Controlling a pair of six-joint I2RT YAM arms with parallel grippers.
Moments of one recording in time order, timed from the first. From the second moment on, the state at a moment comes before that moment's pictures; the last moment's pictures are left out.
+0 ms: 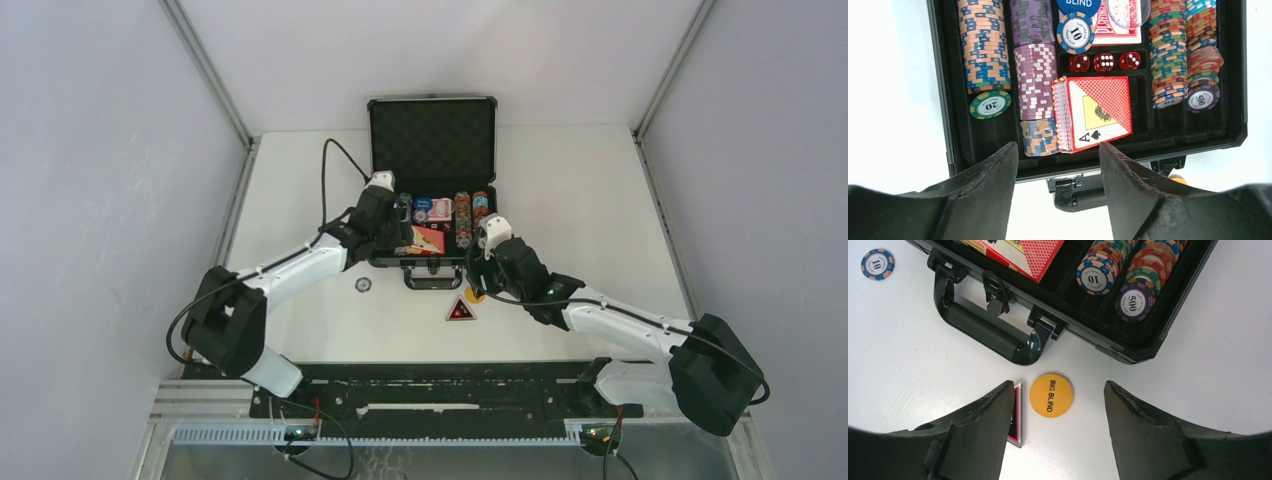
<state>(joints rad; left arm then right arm) -0.58 1.52 0.99 -0.20 -0.19 -0.51 0.76 1.18 0.60 -0.03 0.17 0.17</state>
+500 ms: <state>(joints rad) -0.62 1.70 1.13 -0.26 -0.19 -0.49 0.76 1.19 0.60 -0.03 0.18 0.17</state>
